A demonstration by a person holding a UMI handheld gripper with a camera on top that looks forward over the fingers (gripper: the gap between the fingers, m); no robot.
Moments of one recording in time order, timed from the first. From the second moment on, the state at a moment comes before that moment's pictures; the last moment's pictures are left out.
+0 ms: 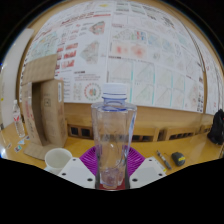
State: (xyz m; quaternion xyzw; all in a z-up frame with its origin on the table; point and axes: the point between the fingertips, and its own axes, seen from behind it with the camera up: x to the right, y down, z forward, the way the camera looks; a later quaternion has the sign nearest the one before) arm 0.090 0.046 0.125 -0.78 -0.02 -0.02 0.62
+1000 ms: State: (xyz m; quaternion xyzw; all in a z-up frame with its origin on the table) arm 0.031 -0.272 0.135 -0.87 0.03 -0.06 0.49
